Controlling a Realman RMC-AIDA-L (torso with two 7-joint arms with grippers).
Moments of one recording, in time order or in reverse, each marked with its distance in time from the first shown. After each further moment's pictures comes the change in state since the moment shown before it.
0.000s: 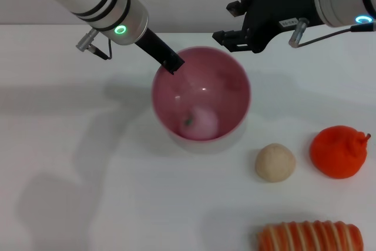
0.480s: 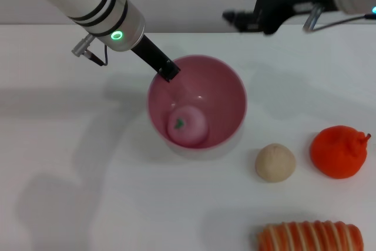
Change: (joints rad) left arm 0.004 0.000 0.000 0.001 0.010 0.038 -0.004; right arm -0.058 0.007 0.041 -0.057 0.019 0.056 -0.056
